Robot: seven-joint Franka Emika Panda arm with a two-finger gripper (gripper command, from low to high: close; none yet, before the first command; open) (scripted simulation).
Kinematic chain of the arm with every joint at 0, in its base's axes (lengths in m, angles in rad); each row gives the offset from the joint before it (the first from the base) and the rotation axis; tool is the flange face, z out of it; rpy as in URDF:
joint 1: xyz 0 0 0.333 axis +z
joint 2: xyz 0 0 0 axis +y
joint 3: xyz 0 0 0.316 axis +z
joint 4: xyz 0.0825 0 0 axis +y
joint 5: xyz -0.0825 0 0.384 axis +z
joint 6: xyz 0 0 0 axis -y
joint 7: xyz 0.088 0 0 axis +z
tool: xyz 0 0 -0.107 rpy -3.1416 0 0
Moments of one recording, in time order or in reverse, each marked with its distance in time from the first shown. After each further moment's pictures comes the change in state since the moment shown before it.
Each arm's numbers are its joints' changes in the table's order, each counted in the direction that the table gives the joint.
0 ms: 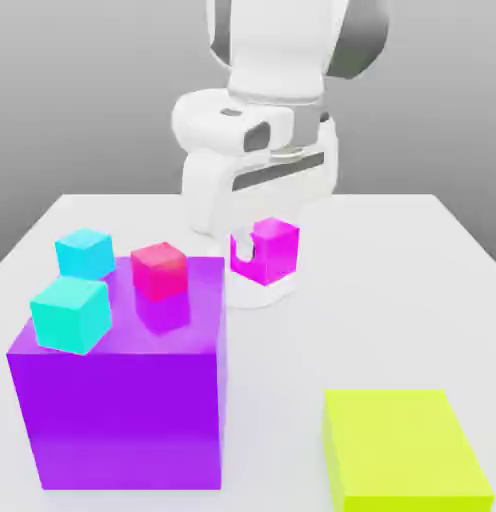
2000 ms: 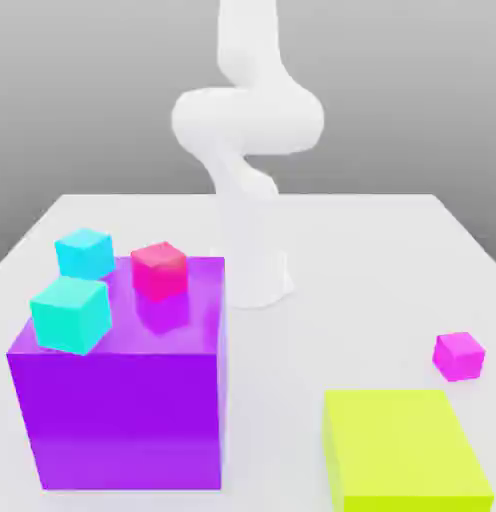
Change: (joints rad) arm -0.001 -0.158 0.199 -0.270 0.137 0.281 -0.582
